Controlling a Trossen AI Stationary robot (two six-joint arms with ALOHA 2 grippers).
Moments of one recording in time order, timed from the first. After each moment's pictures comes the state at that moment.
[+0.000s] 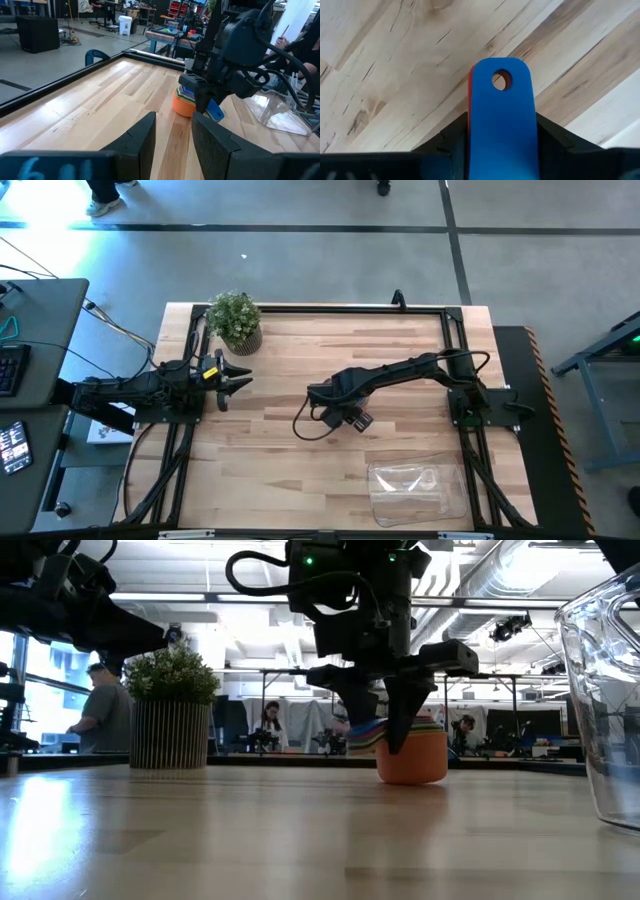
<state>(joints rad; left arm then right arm) 0.05 0.02 0.07 -0.14 -0.18 -0.18 0.07 2.08 1.61 -1.00 -0.02 -0.74</state>
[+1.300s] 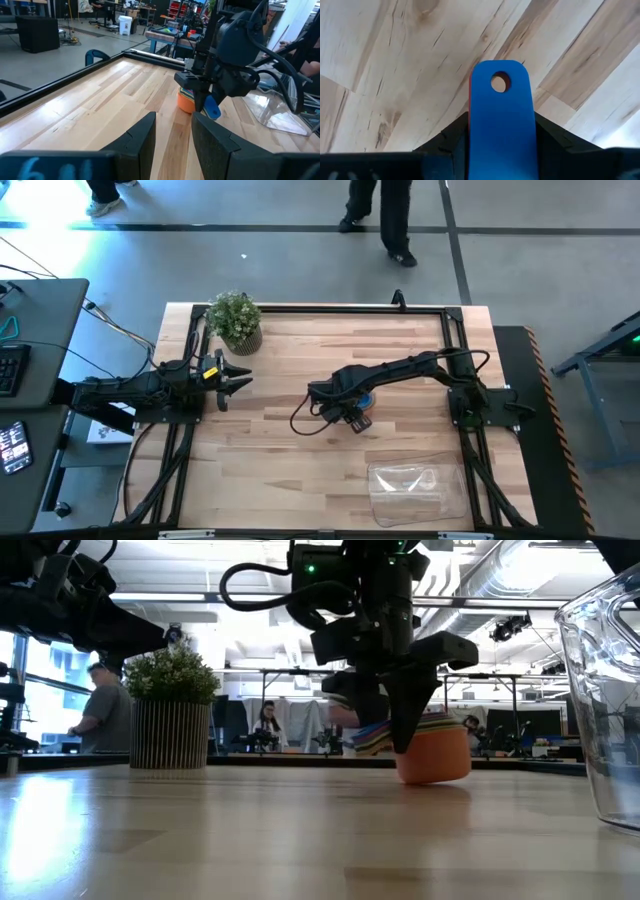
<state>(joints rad) 0.05 0.02 0.07 -0.14 -0.18 -0.18 0.05 2.08 1.61 -1.04 -0.06 -0.53</state>
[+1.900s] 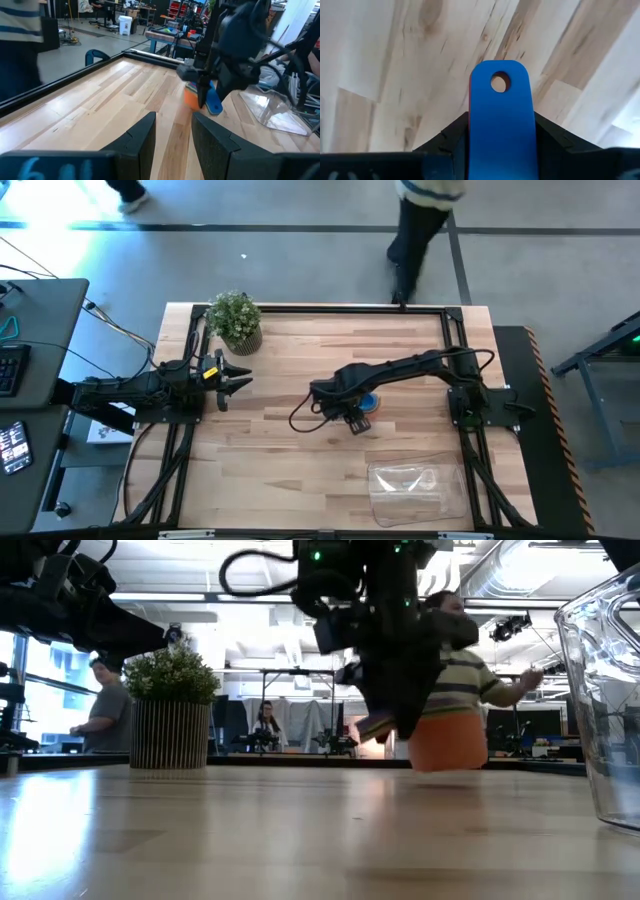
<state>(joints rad) 0.05 0.02 0.07 -0.14 -0.18 -0.18 0.05 2.06 1.61 -1.07 -0.08 -0.36</state>
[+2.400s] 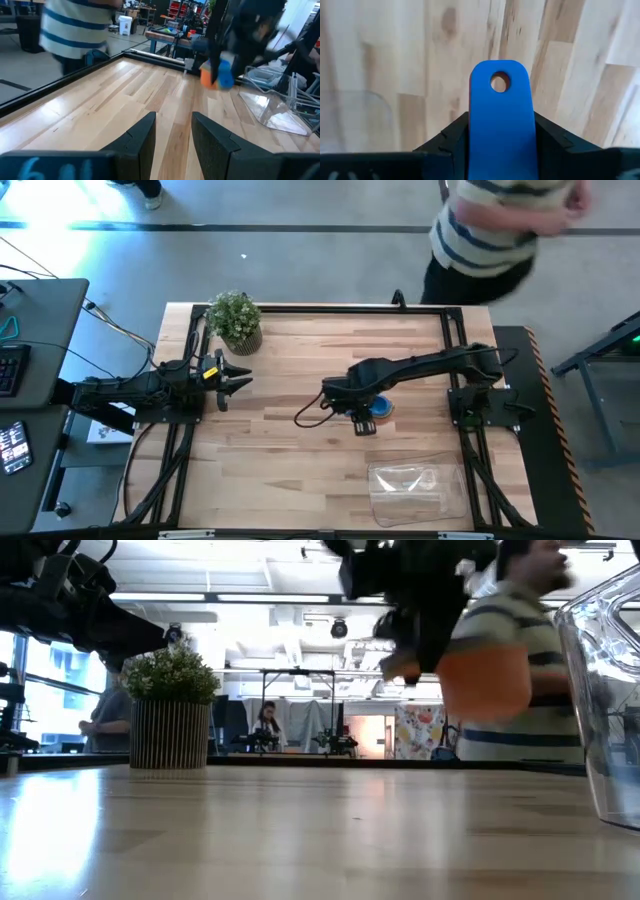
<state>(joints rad) 0.05 0.02 0.07 -0.14 -0.18 -0.18 0.09 1.90 1.61 -1.19 -0.08 -0.04</state>
